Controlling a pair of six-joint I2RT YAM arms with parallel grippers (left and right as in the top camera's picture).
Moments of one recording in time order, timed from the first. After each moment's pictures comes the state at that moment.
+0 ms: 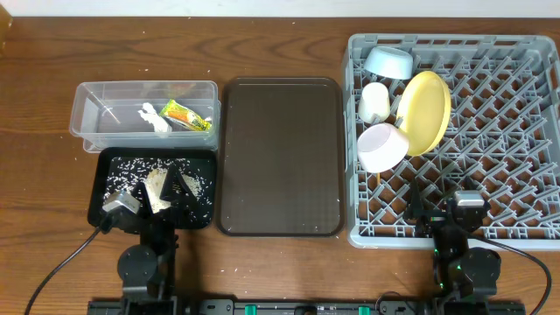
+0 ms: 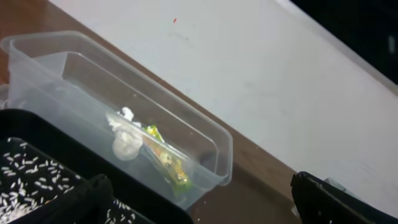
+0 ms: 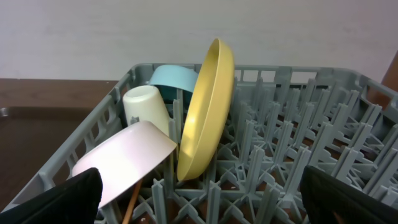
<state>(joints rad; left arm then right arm) 0.02 0.05 0.09 -0.10 -0.11 -0.62 0.02 0.01 0.01 -0.07 0.00 0.01</state>
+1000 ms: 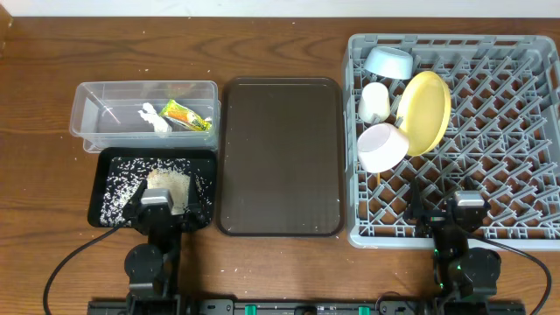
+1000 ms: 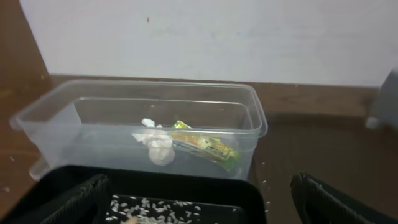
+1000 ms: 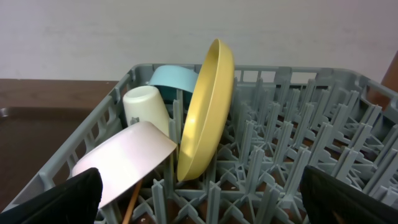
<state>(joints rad) 0.02 0.01 0.02 -0.12 -0.04 -0.01 0.02 0.01 0.01 -0.07 0.00 0.01</state>
